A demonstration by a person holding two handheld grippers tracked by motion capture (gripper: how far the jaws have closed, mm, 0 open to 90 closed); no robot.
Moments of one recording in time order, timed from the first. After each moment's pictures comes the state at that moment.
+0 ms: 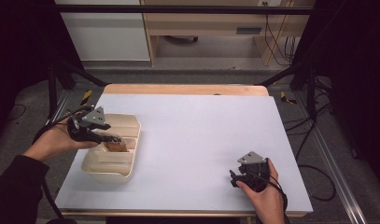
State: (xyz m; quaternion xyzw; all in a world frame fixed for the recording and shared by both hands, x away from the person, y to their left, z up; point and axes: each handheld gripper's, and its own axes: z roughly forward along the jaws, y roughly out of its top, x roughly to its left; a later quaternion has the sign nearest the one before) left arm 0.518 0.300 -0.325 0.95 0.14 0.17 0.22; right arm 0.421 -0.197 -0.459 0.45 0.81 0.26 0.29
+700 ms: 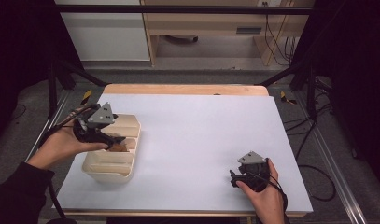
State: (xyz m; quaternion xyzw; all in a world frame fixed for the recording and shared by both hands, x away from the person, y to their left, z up) left arm 0.488 0.251 -0.300 0.93 0.14 0.22 0.27; right arm 0.421 -0.197 -0.459 0.45 0.81 0.26 0.29
